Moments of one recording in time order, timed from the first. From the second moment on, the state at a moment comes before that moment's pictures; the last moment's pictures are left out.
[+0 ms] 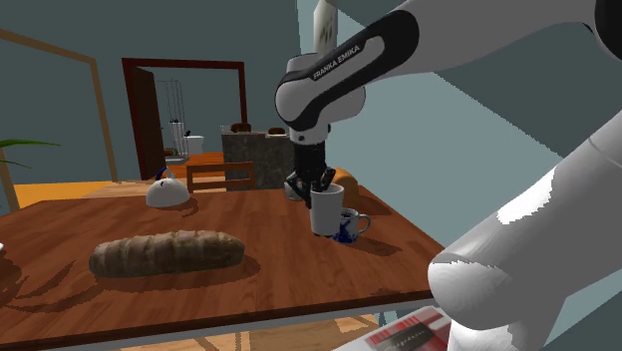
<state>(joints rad) 0.01 -0.54 0.31 -2.46 0.03 2.01 0.30</state>
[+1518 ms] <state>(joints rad) -0.13 -0.26 0.11 -2.06 -0.08 1.91 0.03</state>
